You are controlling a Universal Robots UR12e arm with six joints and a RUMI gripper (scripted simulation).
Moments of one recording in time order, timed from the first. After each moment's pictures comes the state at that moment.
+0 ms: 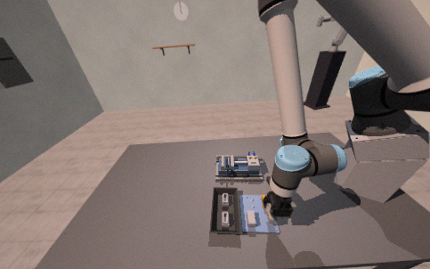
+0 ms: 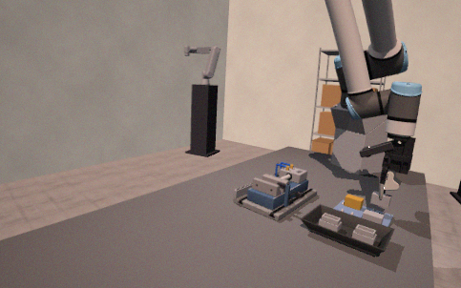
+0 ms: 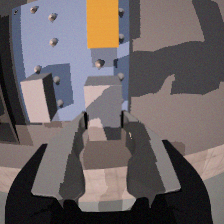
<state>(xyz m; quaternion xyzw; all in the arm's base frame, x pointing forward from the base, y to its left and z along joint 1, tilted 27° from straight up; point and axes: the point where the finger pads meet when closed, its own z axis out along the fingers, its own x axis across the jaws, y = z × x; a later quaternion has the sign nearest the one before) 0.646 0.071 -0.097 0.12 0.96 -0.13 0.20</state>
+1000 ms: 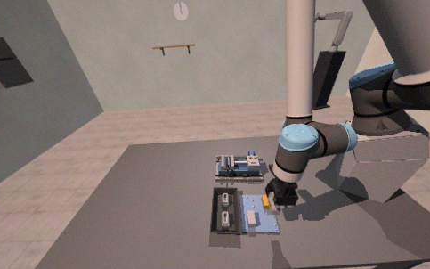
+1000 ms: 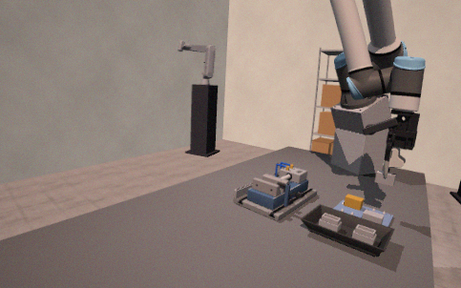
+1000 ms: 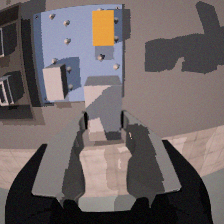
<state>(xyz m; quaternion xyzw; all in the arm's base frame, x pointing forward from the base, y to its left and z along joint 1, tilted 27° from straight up) 0.619 0.094 -0.028 0.12 0.96 -0.13 0.20</state>
